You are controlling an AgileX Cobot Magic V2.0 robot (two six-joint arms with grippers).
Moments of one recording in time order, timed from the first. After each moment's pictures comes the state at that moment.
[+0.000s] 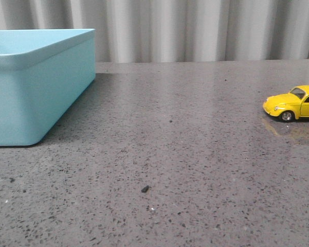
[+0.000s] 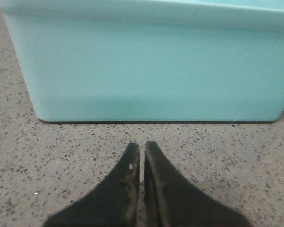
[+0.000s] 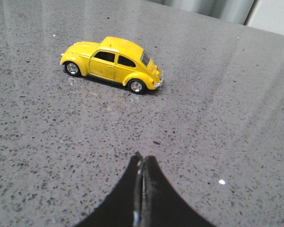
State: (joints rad) left arm -0.15 0.00 0.00 -0.10 0.34 -0.07; right arm 0.02 -0.01 0.01 -0.03 0.31 -0.21
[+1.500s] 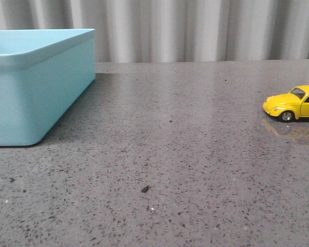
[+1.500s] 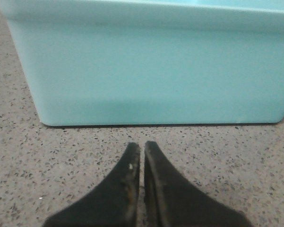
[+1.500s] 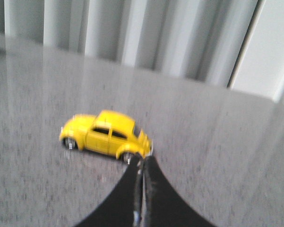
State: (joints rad) left arm -0.15 0.00 0.00 -0.09 0.32 -0.07; right arm 0.02 -0.01 0.01 -0.01 0.06 -0.21
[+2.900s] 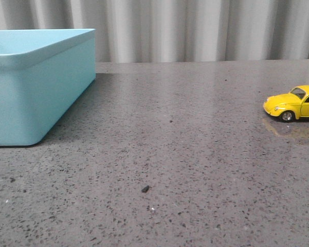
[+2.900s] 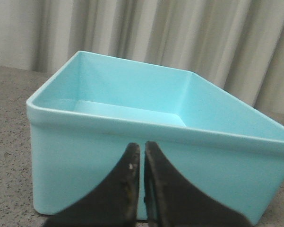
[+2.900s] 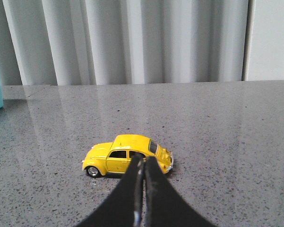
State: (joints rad) left arm -0.15 0.00 0.00 -0.20 0.03 -0.08; right arm 0.02 -0.01 0.01 0.24 0.03 -0.21
